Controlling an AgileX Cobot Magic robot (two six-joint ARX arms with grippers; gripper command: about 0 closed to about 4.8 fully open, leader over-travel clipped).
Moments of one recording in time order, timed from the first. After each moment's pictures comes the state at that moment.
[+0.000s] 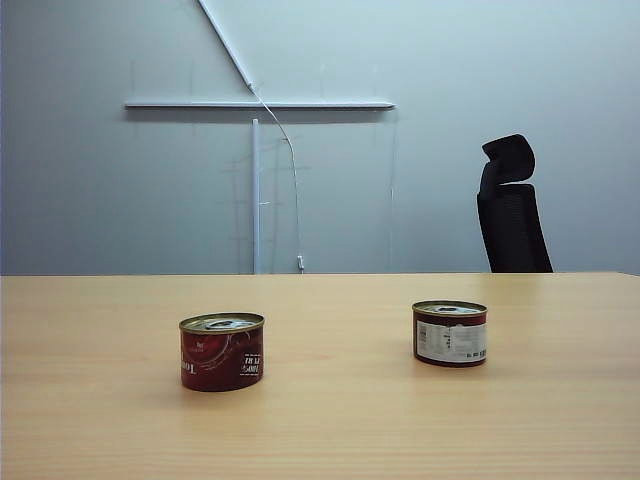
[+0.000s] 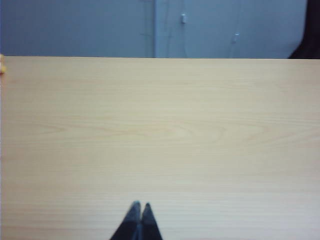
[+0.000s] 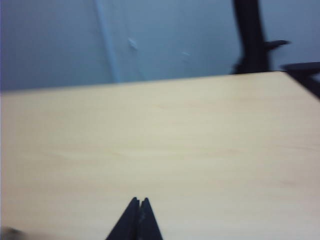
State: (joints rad) left arm 0.00 0.01 0.01 -0.07 0.02 0.01; right arm -0.02 0.00 0.00 0.01 -0.07 0.12
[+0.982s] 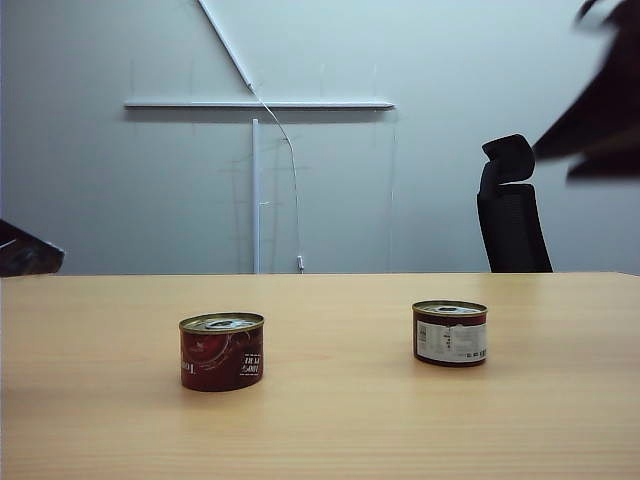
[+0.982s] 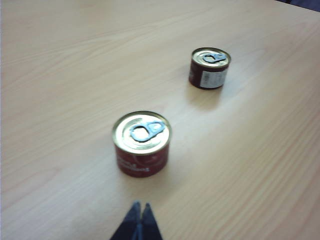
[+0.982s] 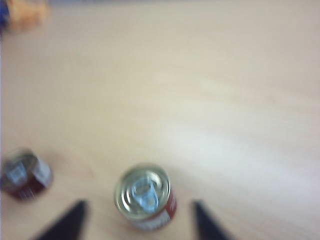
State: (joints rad) left arm -0.77 0.20 0.01 -0.07 0.02 0.01; right arm 0.31 0.75 0.31 0.09 -0.24 0.11
